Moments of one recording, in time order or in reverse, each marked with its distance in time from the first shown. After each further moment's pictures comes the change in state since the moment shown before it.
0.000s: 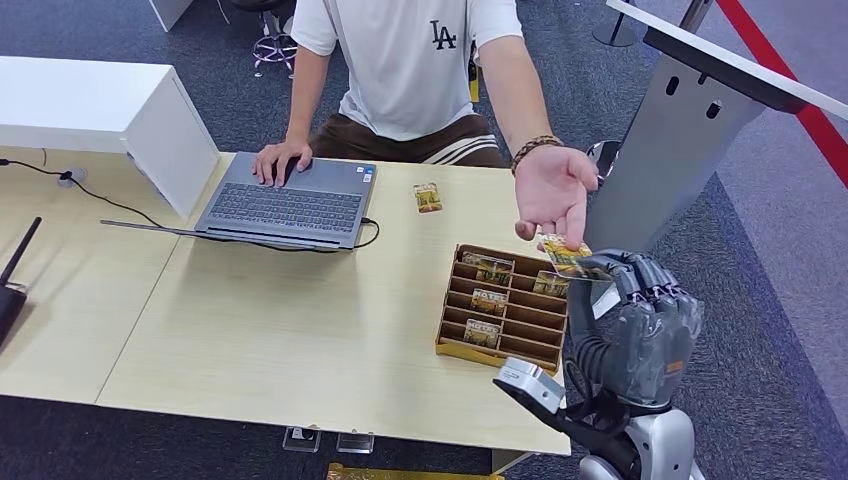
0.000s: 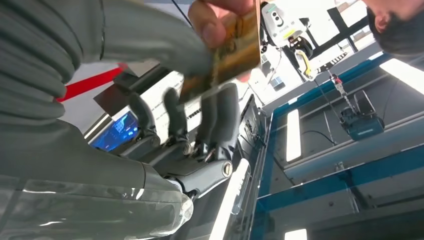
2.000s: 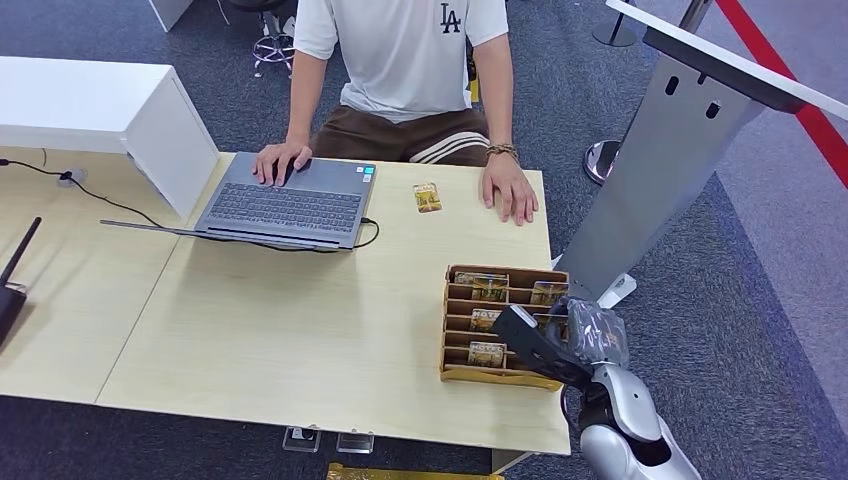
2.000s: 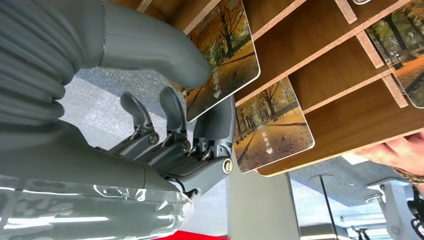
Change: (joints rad) left arm -0.001 0.005 0.000 0.000 0.001 -0.012 -0.002; right arm -0.114 -0.048 0.064 0.360 -0.434 0.593 0.318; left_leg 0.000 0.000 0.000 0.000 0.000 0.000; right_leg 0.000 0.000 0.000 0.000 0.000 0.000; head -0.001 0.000
